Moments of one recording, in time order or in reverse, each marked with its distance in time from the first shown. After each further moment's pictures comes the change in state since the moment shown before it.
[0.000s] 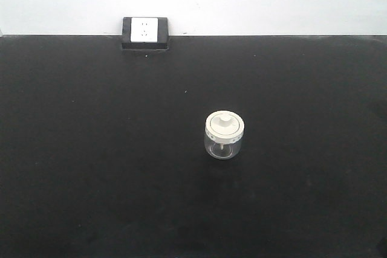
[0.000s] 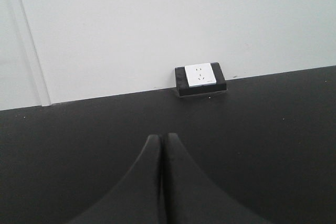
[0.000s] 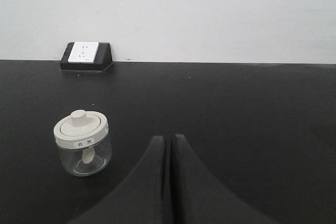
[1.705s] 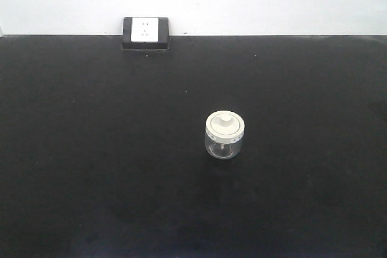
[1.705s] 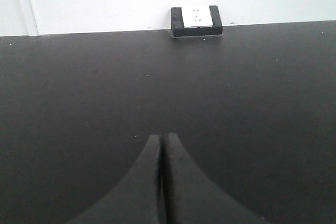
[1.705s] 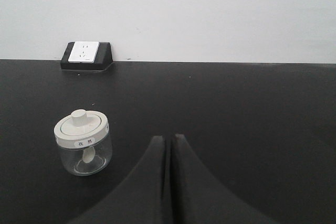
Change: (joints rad) left arm 0.000 -0.262 0.160 -0.087 0.253 0.000; right arm 0.000 0.000 0.000 0.000 0.001 0.000
